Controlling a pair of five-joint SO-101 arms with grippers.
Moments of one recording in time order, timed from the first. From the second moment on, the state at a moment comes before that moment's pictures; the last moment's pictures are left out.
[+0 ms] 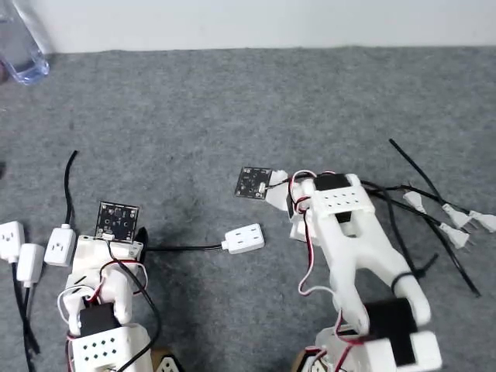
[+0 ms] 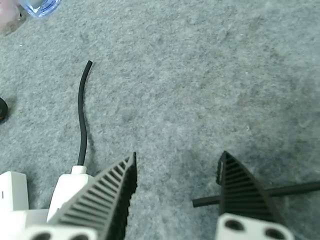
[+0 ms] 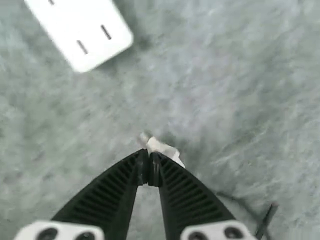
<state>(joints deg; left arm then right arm) -19.6 -86.7 97.1 41.6 -16.5 -13.0 -8.4 35.2 60.7 61.8</state>
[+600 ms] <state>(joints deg) -19.6 -86.7 97.1 43.0 -16.5 -6.6 -29.5 38.5 74.1 53.4</state>
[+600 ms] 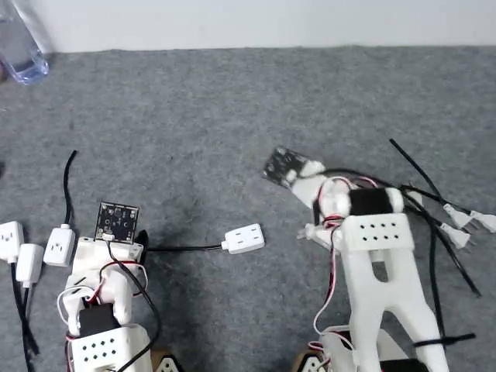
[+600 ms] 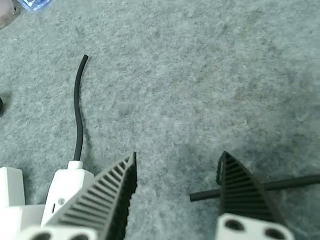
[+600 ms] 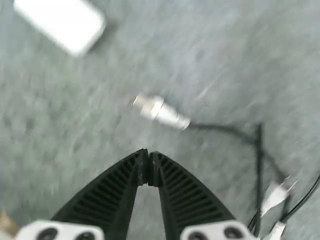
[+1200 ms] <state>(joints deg) -19.6 -86.7 97.1 43.0 -16.6 2.9 -7.9 43.5 62.9 95.8</state>
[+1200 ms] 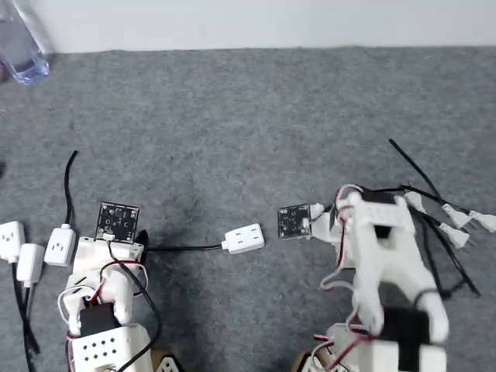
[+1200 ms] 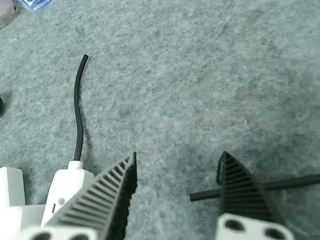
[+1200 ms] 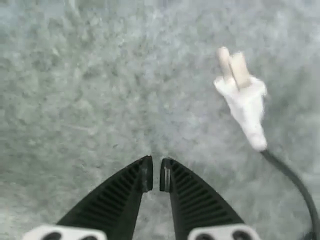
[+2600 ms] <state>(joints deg) -19.6 -86.7 97.1 43.0 -16.7 -9.8 -1.8 33.5 54.0 95.4</state>
